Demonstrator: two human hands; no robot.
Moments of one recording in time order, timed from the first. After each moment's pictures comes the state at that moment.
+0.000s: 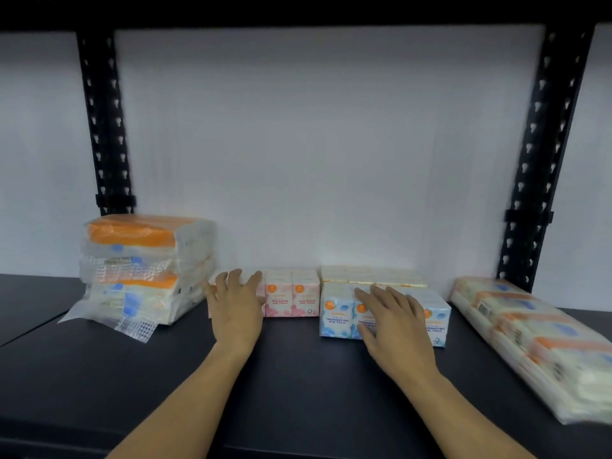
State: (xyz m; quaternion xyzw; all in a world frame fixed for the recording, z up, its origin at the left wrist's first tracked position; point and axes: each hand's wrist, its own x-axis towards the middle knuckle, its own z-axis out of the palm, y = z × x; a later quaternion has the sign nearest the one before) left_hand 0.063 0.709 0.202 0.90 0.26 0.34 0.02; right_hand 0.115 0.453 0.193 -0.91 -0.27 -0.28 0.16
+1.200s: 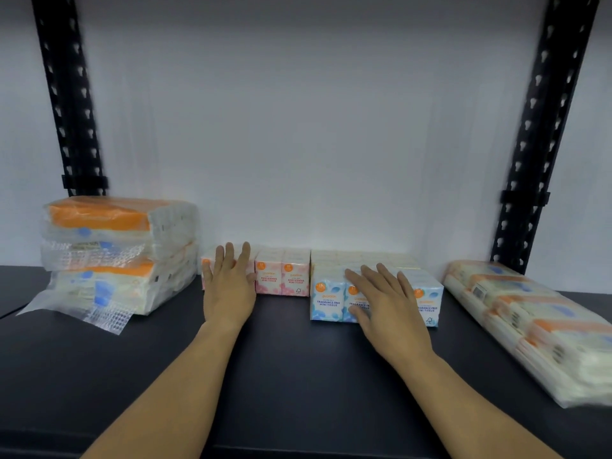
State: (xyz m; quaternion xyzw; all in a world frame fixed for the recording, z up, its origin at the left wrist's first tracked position) left_hand 0.098 0.727 0.188 0.91 0.20 0.34 0.07; right_hand 0.131 0.451 0.187 -0.89 -0.30 -0.29 0.17
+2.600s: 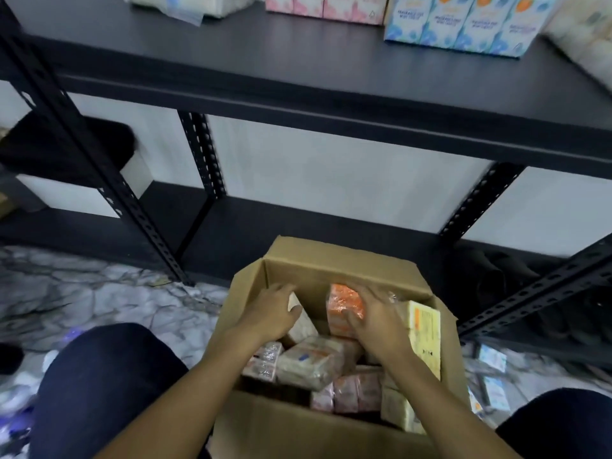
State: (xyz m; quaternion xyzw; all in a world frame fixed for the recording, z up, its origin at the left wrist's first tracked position) left_hand -0.247 0.598 -0.112 0.92 0.18 -0.13 0.31; right_hand -0.162 0.389 -0.117 -0.93 -0.27 0.08 0.25
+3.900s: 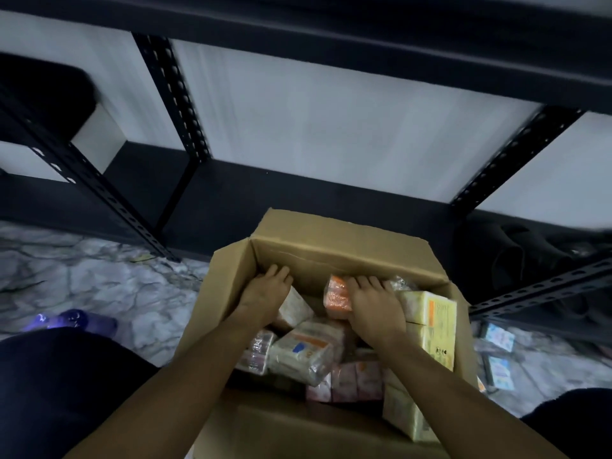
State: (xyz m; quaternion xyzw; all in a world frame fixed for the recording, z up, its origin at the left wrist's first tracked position) left_hand -0.196 0.619 -0.223 0.98 0.01 -0.21 -0.07; right_hand -0.127 0.405 -0.189 -0.94 -0.34 0.06 -0.06
